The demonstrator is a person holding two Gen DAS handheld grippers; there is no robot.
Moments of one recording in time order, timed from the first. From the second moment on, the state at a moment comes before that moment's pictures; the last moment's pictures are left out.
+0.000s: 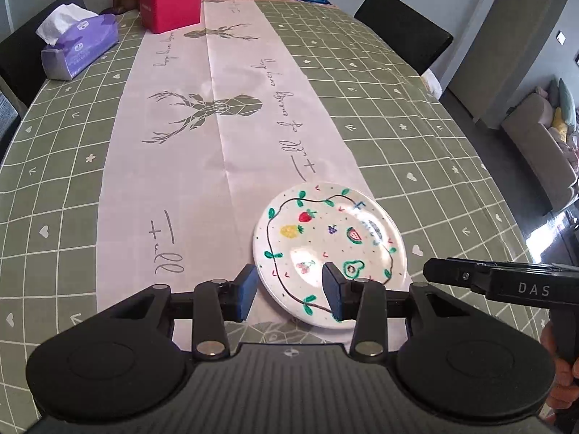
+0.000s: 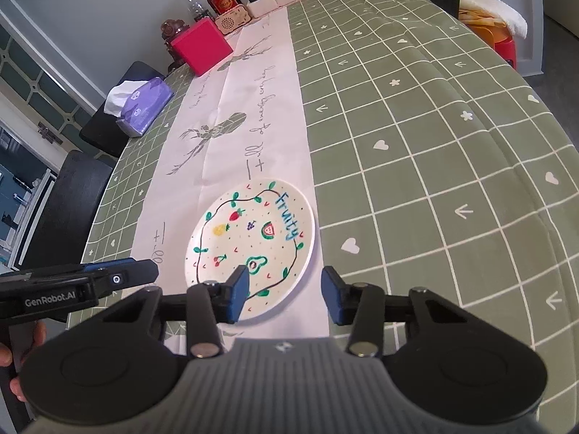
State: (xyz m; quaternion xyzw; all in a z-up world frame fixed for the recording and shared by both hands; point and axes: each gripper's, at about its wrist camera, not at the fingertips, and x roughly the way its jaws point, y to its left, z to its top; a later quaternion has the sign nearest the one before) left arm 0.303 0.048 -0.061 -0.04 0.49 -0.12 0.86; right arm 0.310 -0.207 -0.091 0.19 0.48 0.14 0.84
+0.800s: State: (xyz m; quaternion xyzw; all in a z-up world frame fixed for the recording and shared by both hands) left arm 0.339 0.072 -0.115 -0.11 0.51 -0.13 0.84; right arm 0.346 -0.218 -0.138 0.27 0.52 0.17 0.79
